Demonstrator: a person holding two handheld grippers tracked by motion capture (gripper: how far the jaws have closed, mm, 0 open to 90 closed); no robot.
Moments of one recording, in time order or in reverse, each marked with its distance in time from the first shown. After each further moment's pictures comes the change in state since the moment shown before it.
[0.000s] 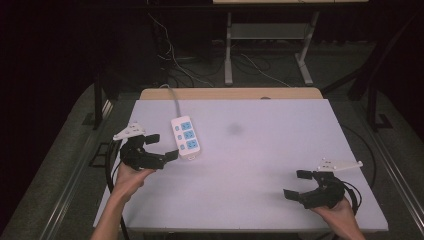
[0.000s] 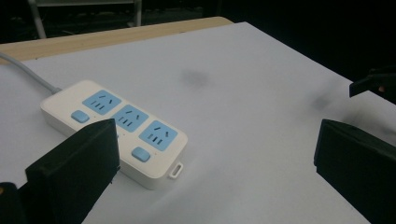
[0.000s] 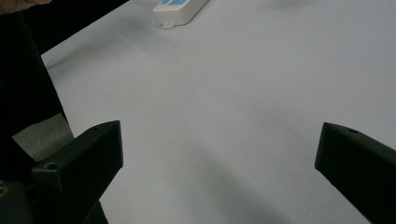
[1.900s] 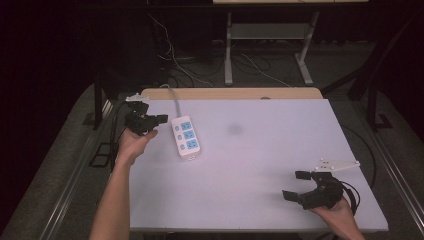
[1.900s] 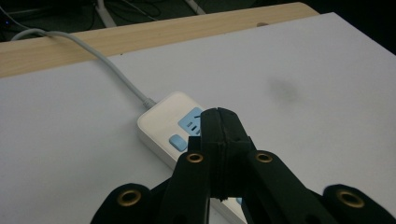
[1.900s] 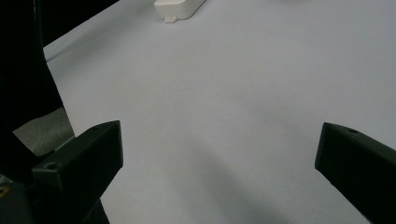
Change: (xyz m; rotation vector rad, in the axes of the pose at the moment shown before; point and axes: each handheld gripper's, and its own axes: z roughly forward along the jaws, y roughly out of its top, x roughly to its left) left arm 0.077 0.051 0.044 0.120 0.190 -0.089; right arm 0.000 0.000 0.003 0.017 0.008 -0.008
